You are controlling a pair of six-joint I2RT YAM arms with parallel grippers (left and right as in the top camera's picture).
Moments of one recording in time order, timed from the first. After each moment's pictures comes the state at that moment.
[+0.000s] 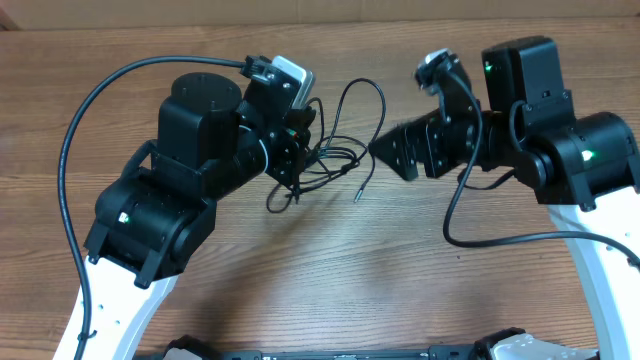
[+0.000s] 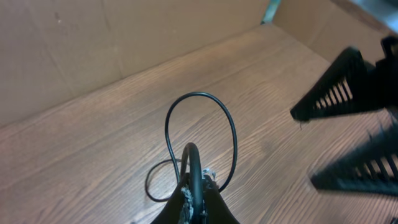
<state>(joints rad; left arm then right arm) -0.48 1.24 1.58 -0.82 0.21 -0.05 0.33 1.42 1.77 -1.27 -0.50 -0.07</state>
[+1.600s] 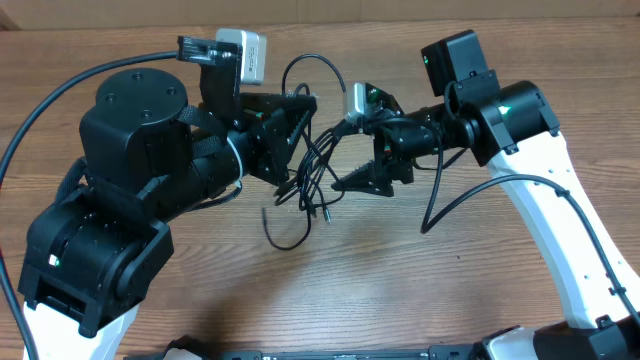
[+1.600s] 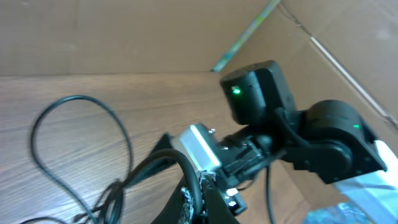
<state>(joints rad) -0.47 1.24 1.84 -0.93 0.36 -0.49 0.38 1.60 1.69 -1.13 -1.00 -0.87</state>
